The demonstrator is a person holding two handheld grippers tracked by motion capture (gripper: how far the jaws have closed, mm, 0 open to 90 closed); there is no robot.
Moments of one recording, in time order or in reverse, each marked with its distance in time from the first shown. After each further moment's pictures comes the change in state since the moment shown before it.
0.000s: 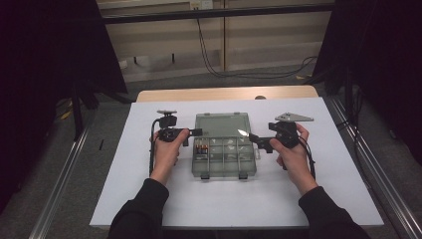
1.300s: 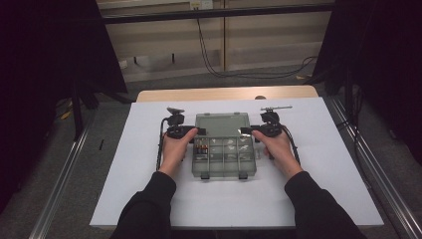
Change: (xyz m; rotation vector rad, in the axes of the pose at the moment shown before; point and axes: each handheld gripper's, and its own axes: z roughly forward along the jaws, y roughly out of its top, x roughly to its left) left arm 0.010 0.008 0.040 0.085 0.015 -0.087; right arm -0.038 -0.003 0.083 0.216 0.062 0.219
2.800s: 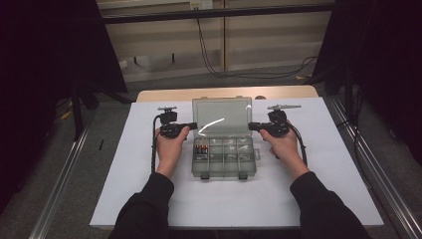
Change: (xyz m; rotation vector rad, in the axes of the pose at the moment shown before) left arm -0.005 0.000 -0.029 -0.183 -0.001 0.116; right arm 0.001 0.002 -0.028 -0.092 0.025 -0.104
